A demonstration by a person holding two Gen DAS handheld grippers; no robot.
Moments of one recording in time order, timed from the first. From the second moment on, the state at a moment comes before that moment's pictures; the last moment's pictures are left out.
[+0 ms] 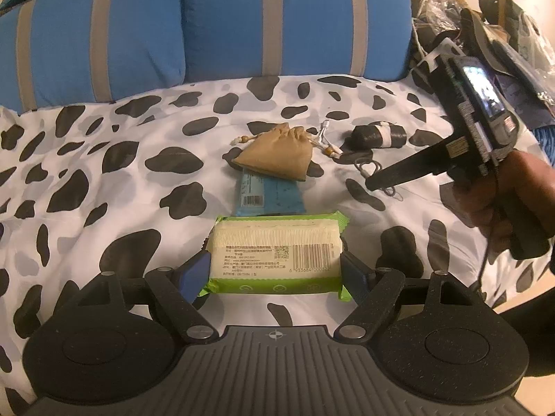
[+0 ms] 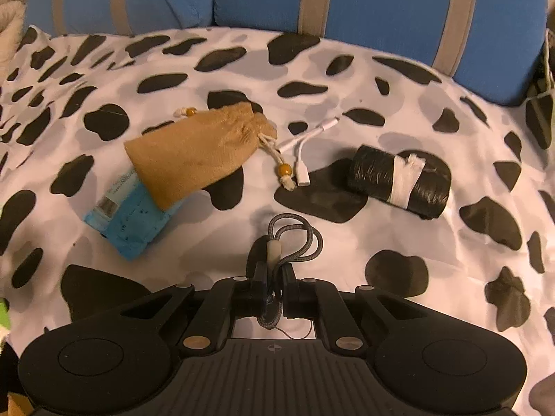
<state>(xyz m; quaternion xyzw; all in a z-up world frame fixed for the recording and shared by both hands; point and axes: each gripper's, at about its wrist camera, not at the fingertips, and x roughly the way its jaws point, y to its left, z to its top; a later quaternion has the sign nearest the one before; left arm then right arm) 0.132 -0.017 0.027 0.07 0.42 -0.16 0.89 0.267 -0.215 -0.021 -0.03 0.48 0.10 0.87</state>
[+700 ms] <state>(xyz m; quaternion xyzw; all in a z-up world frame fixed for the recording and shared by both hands) 0.097 -0.034 0.048 0.08 0.36 -0.20 0.91 0.180 -0.231 0.029 0.01 0.45 0.15 0.88</state>
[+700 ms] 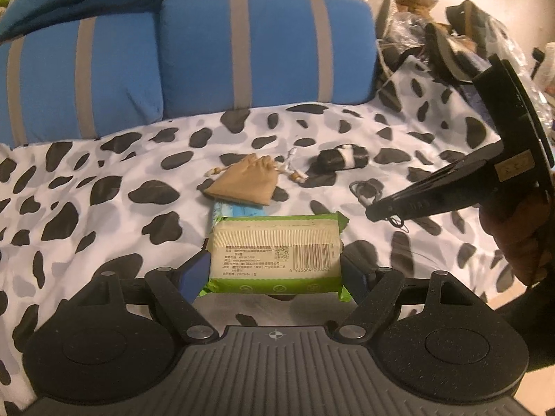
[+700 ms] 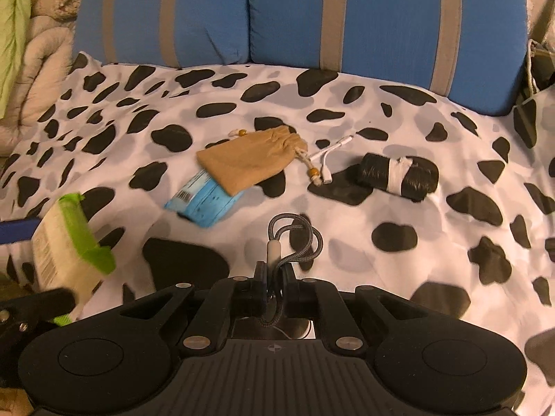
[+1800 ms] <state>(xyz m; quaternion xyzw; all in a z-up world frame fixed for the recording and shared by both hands) 0.016 -0.033 0.005 0.08 0.51 -0.24 0.82 0.039 -0.233 0.026 0.02 0.50 0.19 0.84</state>
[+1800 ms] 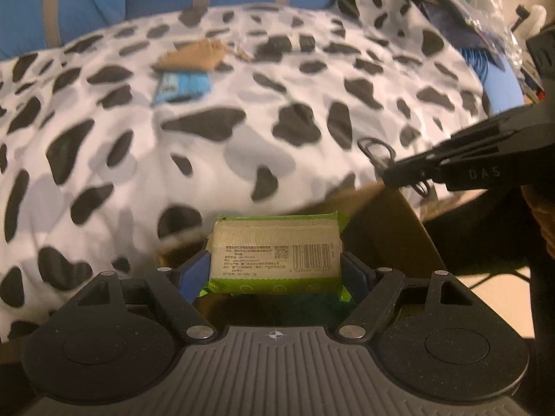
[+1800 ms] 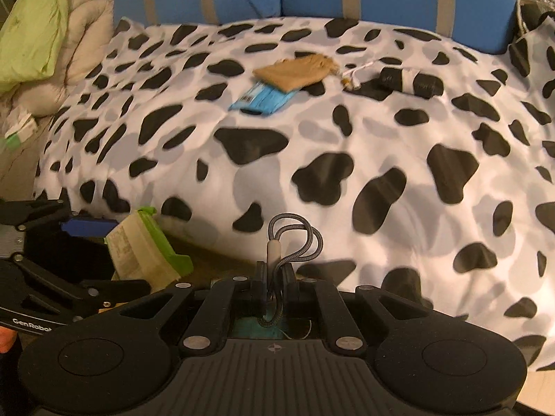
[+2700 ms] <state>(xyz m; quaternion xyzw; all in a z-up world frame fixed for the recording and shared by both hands) 0.017 -0.028 -0.006 0.05 0.55 -0.21 0.81 0.018 -0.219 0.011 0.00 0.54 0.20 0.82</state>
